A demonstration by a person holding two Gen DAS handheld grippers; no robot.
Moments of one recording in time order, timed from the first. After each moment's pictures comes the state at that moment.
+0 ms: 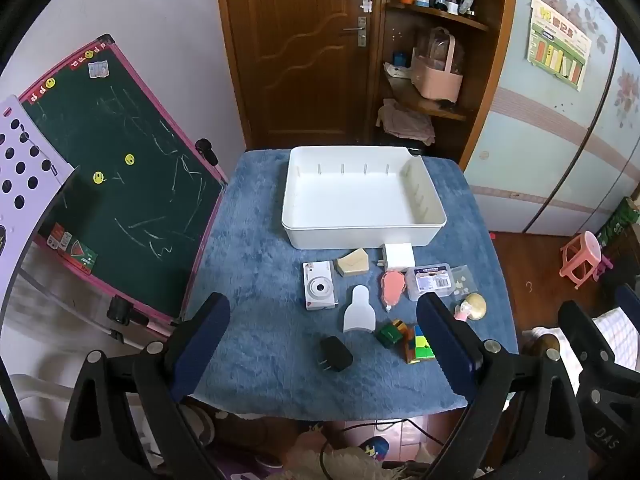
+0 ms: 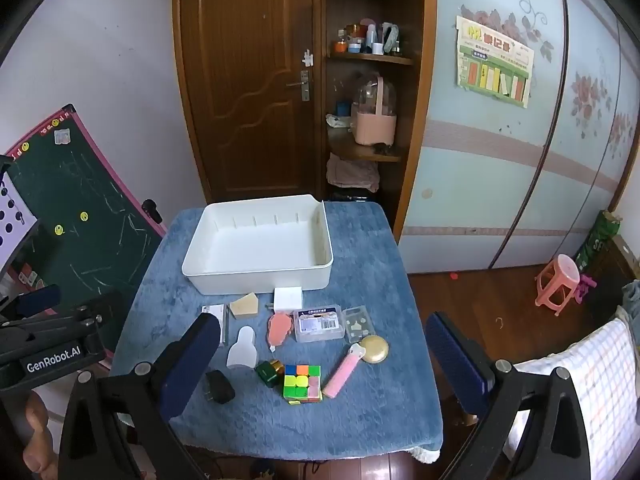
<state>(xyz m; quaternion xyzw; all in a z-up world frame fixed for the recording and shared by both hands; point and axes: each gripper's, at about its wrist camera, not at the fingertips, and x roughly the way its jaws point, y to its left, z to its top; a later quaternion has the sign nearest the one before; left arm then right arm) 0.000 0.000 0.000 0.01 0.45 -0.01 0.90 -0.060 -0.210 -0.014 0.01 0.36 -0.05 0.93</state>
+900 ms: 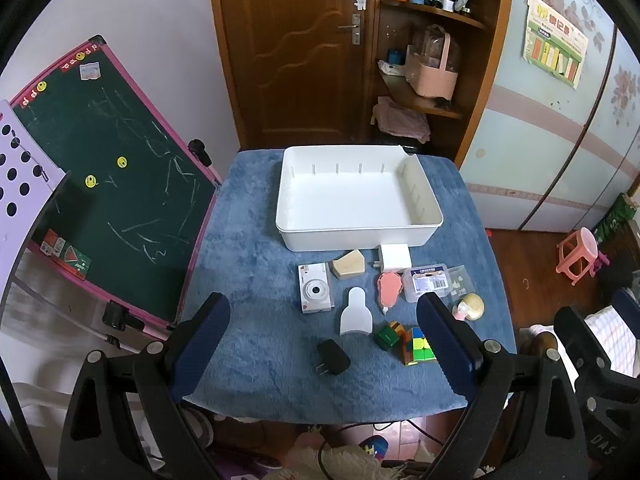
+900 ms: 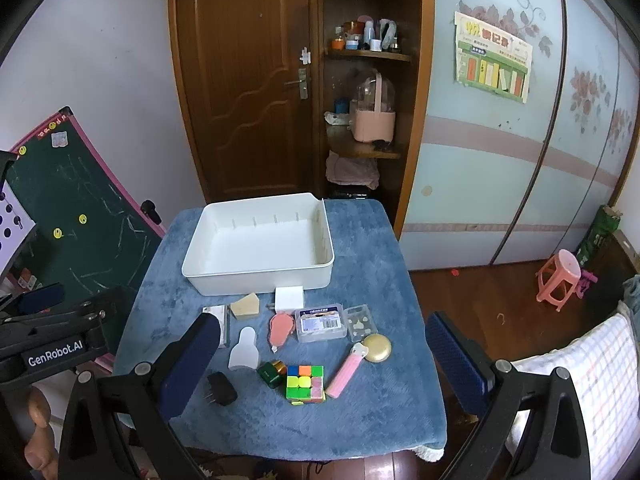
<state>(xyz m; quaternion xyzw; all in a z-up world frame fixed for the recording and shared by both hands) 0.006 -0.014 0.000 0.00 0.45 -0.01 0.89 -0.056 -0.209 -0.016 0.01 0.36 -0.05 0.93</state>
